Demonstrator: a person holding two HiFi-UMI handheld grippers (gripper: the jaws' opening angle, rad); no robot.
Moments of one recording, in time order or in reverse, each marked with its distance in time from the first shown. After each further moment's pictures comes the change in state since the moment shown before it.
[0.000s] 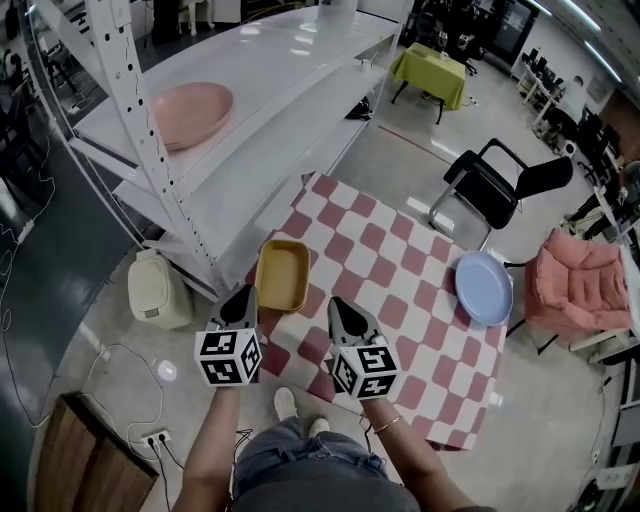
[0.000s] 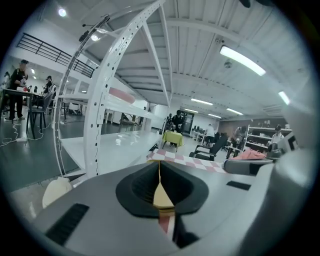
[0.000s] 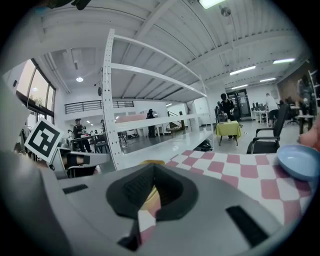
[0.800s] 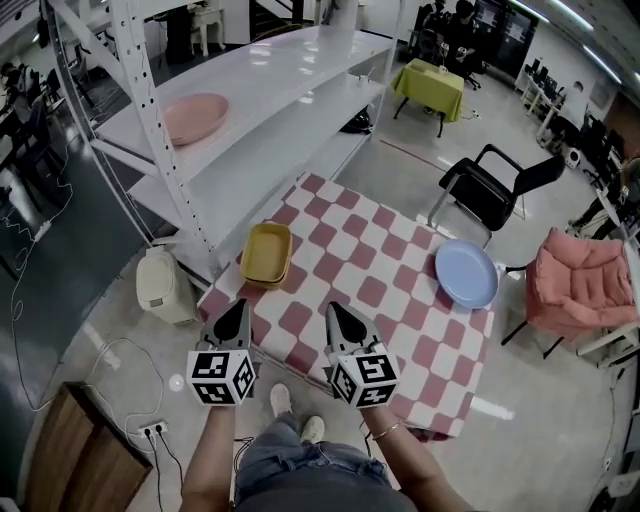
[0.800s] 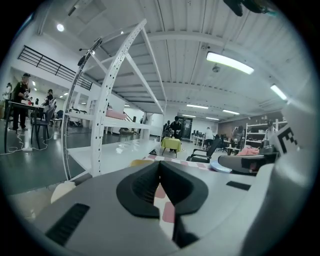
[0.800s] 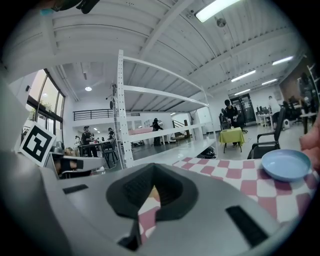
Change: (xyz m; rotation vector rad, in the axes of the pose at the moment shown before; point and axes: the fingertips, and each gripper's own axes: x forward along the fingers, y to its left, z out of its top) left arm -0.114 -0.092 -0.013 0.067 -0.101 0.021; right arm -0.126 -0.001 0.004 -0.012 -0.109 0.066
